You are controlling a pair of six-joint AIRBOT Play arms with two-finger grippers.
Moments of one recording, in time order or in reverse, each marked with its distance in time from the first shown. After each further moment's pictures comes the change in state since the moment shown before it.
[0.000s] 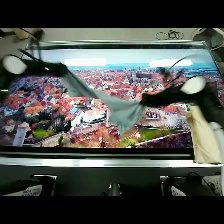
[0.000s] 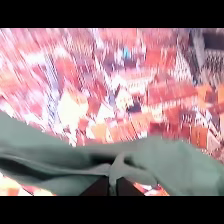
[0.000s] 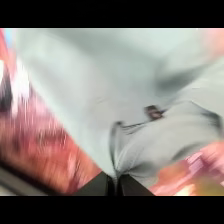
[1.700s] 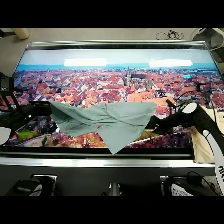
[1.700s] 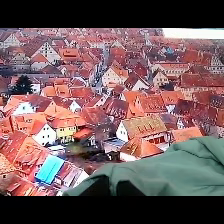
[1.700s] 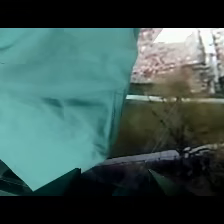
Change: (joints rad) left arm 0.010 0.673 -0.874 0.179 0.311 -0.174; right arm -0.183 -0.103 -0.431 0.041 -0.026 0.006
